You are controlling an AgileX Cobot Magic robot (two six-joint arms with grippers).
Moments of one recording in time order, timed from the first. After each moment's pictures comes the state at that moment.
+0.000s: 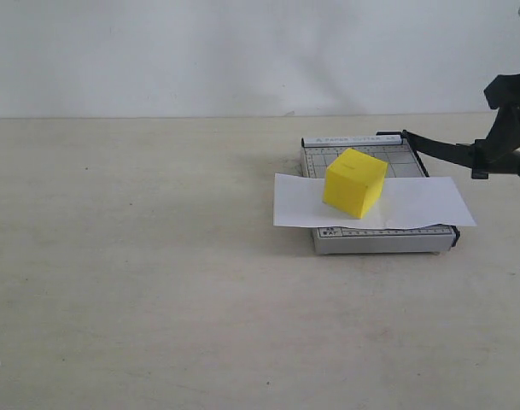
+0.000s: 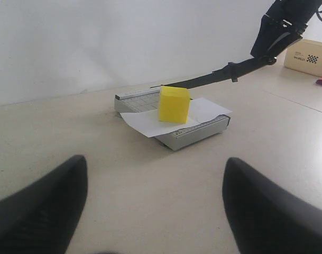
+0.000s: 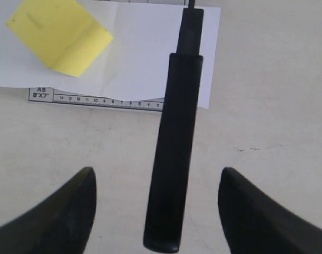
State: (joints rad) left arm -0.57 0.00 0.00 0.20 0.18 0.33; right arm -0.05 1.50 -1.23 0.27 1.05 -0.23
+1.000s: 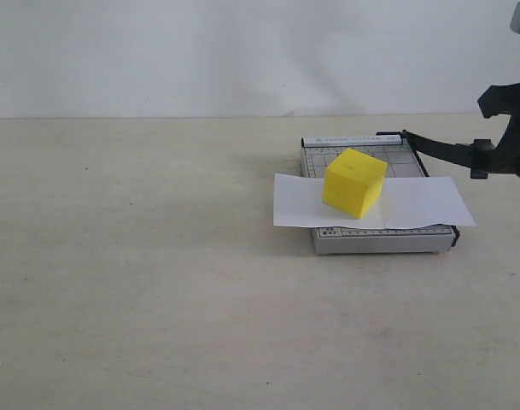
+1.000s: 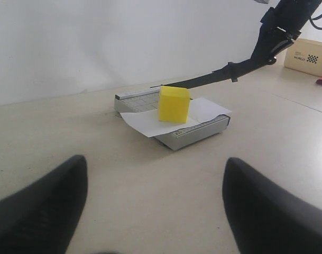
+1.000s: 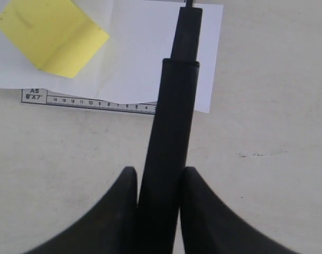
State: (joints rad) left arm -0.57 0.00 0.00 0.20 0.18 0.33; right arm -0.05 1.55 -1.23 0.30 1.02 -0.27
